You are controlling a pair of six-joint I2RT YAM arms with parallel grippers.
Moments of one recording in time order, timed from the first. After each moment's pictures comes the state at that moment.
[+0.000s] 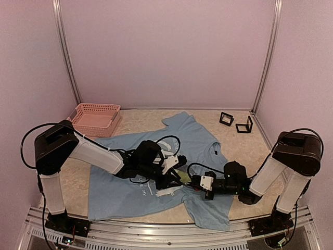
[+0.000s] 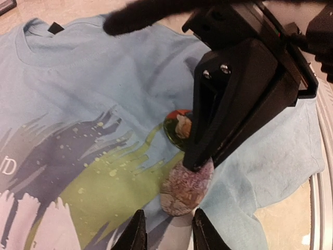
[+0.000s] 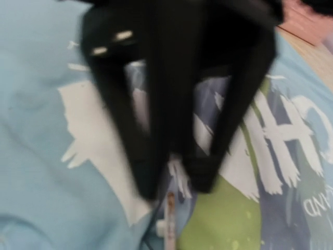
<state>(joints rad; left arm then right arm) -0.96 1.95 0.98 0.29 0.46 0.18 0.91 1.76 0.27 1.13 -0.26 -0.55</state>
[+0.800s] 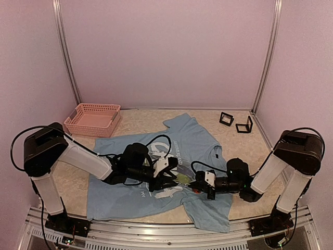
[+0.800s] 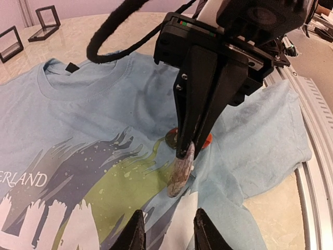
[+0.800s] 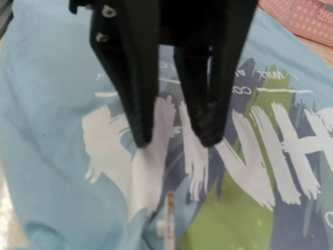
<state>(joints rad) -0.95 1.83 0.79 0.52 0.48 0.25 0.84 1.74 0.27 1.14 -0.48 -0.43</state>
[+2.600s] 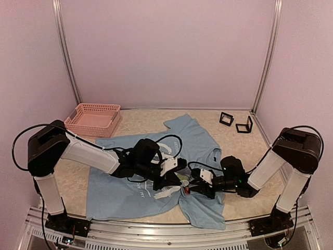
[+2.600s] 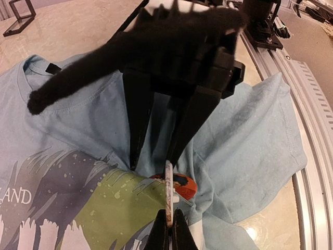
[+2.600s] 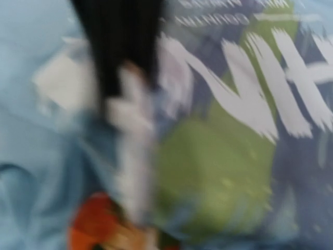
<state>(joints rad) -0.98 1.87 0.96 0.25 0.51 0.32 0.81 1.76 0.35 0.91 -0.44 -0.38</state>
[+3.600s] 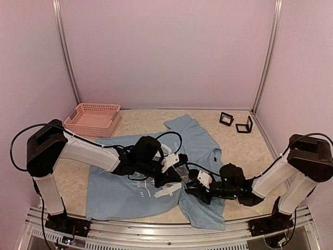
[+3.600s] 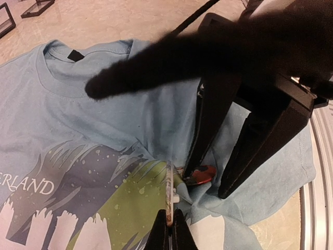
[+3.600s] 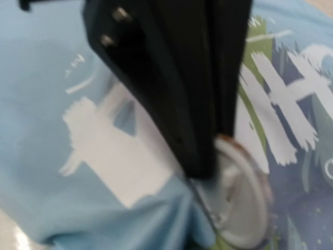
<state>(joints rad) -0.98 1.86 1.00 0.18 0.42 0.25 1.02 1.61 0.30 0.92 -0.15 -0.16</state>
